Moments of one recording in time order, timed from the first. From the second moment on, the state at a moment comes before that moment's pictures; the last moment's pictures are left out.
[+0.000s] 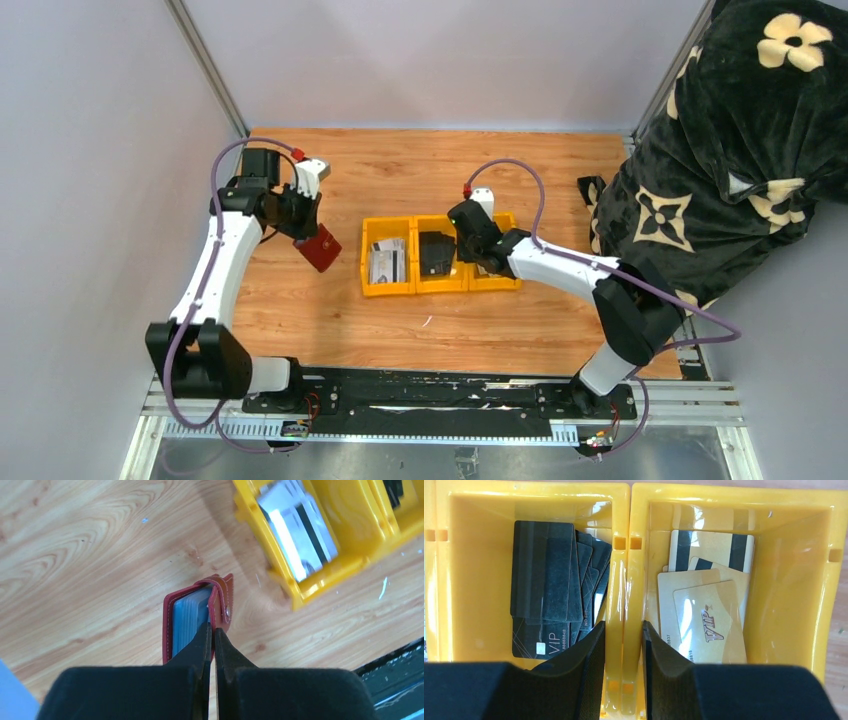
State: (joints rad) left arm 0.01 1.35 1.23 -0.88 0.37 0.36; right arm 0.76 1.59 1.00 -0.24 0.38 0.50
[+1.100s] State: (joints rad) left arm -0.43 1.15 1.25 -1.14 0.38 0.40; right arm 0.65 1.33 1.02 0.03 0.09 0.46
